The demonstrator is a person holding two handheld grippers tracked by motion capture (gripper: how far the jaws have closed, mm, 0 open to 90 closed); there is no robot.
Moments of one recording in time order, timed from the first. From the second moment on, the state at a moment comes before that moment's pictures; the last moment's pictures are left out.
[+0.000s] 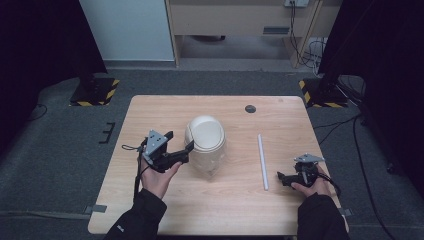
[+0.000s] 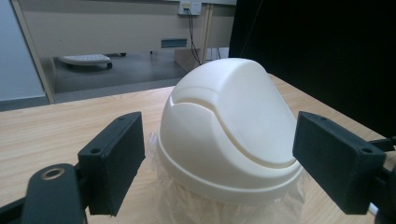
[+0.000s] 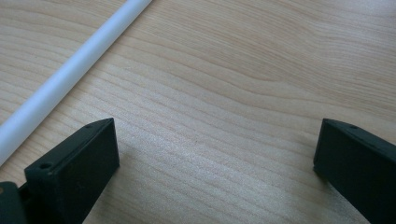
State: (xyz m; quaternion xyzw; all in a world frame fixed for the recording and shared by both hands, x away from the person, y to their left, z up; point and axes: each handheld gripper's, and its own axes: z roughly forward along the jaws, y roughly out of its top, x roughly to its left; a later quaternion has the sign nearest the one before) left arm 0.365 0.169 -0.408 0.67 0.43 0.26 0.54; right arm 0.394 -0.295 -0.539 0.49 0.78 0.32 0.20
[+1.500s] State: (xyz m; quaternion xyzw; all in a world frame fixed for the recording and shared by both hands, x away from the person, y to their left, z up) left arm 0.402 0.141 -0.428 0.70 0.46 0.25 0.49; right arm 0.393 -0.294 -0.539 0.50 0.78 0.32 0.20
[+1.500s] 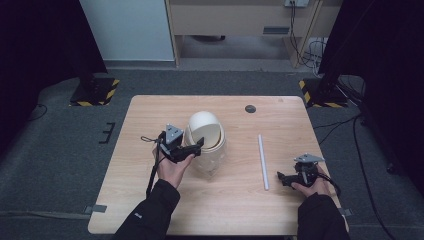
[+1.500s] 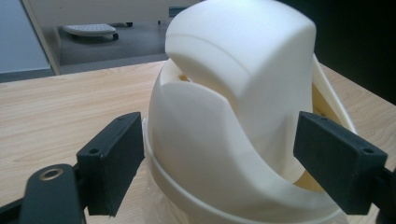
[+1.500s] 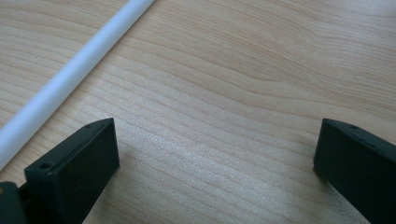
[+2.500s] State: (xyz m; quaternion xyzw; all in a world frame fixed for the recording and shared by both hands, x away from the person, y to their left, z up) left arm 0.422 0.134 -0.397 0.73 0.41 0.24 0.49; right arm 0.393 -0.294 -0.539 0.50 0.78 0.32 0.20
